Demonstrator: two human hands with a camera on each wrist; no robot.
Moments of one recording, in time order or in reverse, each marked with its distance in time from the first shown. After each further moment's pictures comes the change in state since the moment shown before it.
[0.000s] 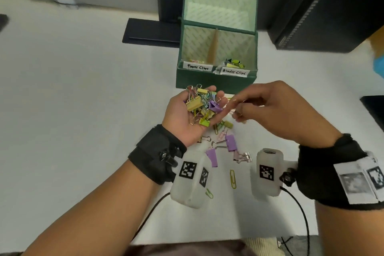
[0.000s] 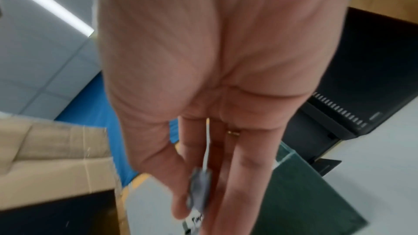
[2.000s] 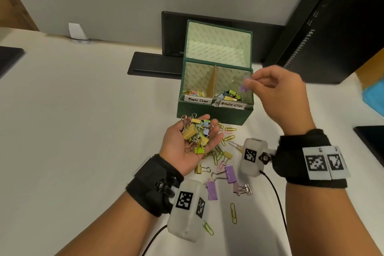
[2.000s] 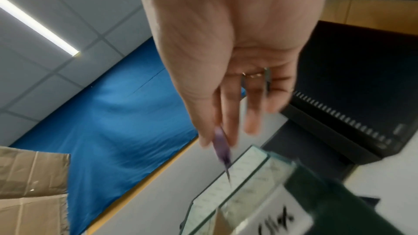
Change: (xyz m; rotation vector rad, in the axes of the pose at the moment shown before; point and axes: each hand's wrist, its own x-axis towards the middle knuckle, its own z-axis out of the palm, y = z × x) left_hand 0.000 0.009 -0.001 -0.096 0.005 0.007; right_hand 0.063 0.005 -0.029 -0.005 0.573 -0.026
